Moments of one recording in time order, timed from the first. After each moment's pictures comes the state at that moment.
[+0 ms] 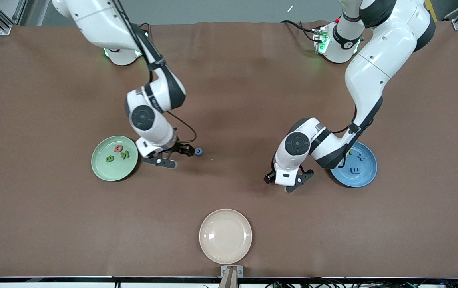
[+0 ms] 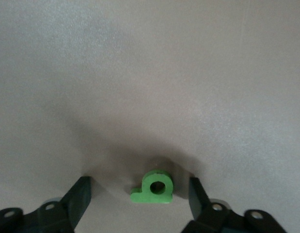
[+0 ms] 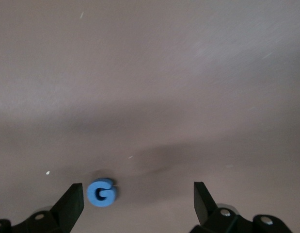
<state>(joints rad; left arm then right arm) -0.04 0.89 -0.56 -1.57 0.60 2.33 -1.46 0.62 0.53 -0.08 -1.91 0.17 2.46 0.66</state>
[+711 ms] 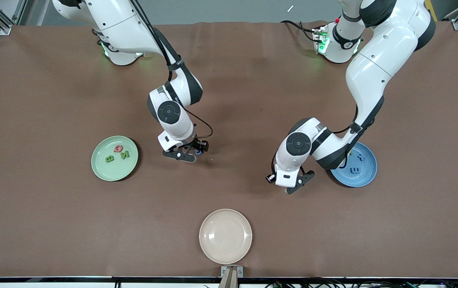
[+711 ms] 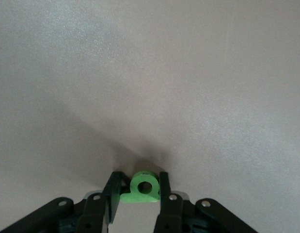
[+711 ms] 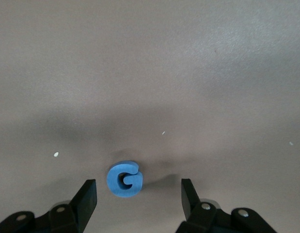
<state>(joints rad) -0.04 0.89 -0.56 -1.56 0.60 2.33 -1.46 0.70 0.59 -0.08 -1.91 0.17 2.52 0.74</state>
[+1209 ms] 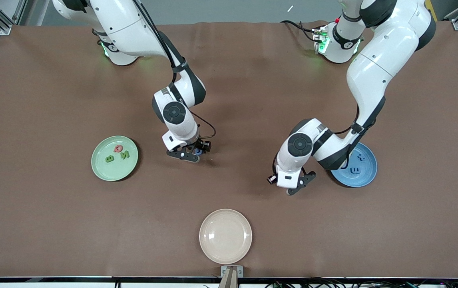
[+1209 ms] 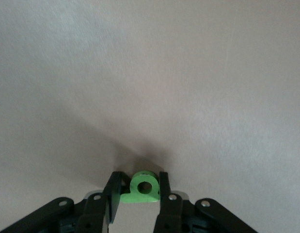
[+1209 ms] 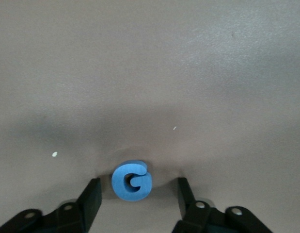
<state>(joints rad) -0.03 0.89 -0.56 -1.55 0.60 2.33 -1.45 0.72 0.62 -0.08 -1.89 0.17 2.54 0.76</state>
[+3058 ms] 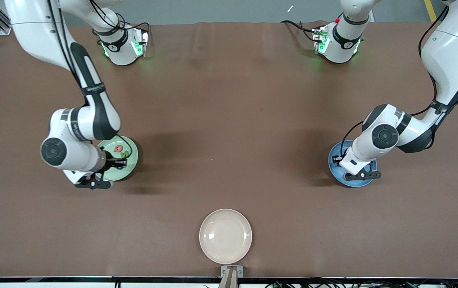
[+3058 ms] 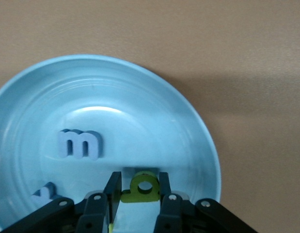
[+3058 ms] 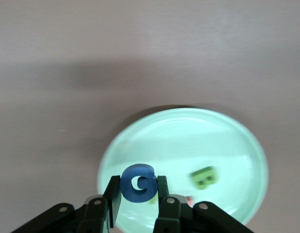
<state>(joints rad) 0.65 0.71 -0.83 -1.99 0.78 2.30 -0.69 0.22 0.49 -0.13 -1.81 0.10 2.13 0.06</state>
